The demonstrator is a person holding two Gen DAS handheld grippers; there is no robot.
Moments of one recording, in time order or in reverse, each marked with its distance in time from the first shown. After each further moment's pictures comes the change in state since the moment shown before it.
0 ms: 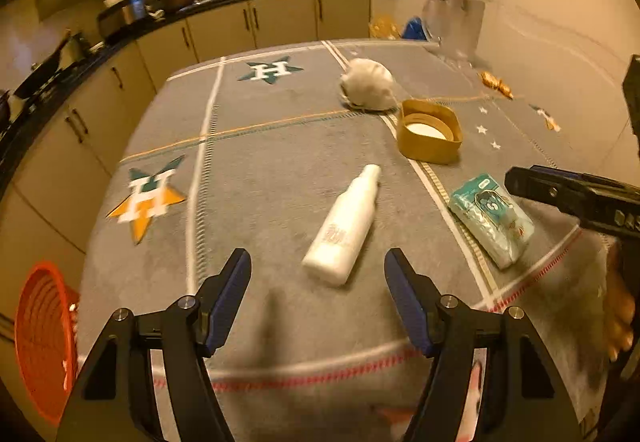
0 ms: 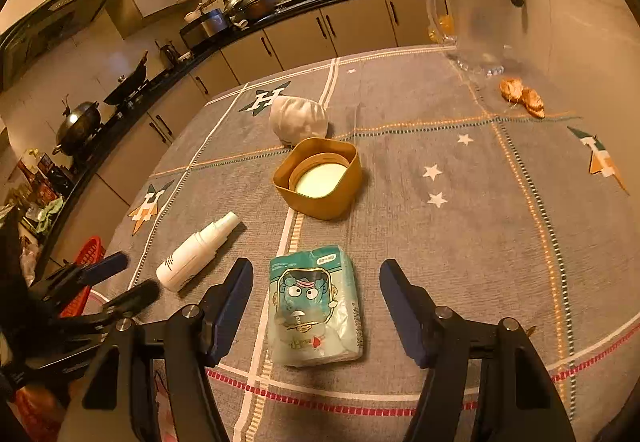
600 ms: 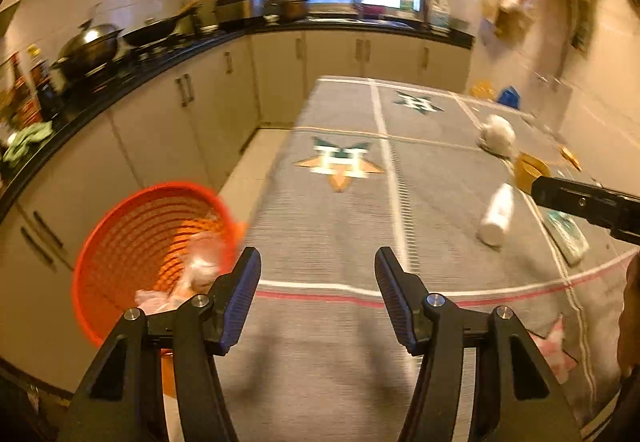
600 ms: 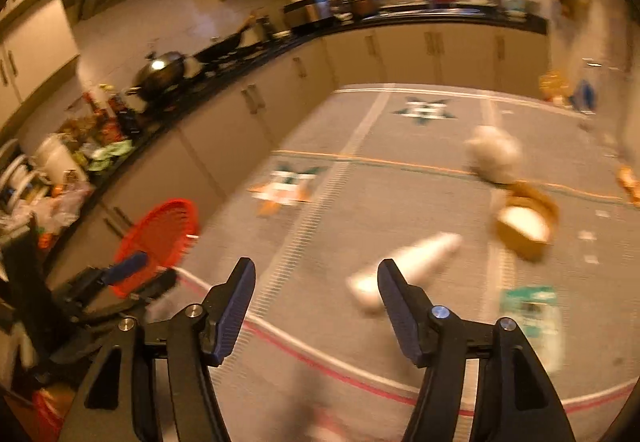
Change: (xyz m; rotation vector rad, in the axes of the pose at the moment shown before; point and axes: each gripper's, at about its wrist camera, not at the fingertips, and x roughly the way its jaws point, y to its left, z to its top) left arm -0.086 0.119 -0.079 -0.267 -0.140 0.192; right arm 0.008 0.151 -0.013 -0.256 -0.008 0.135
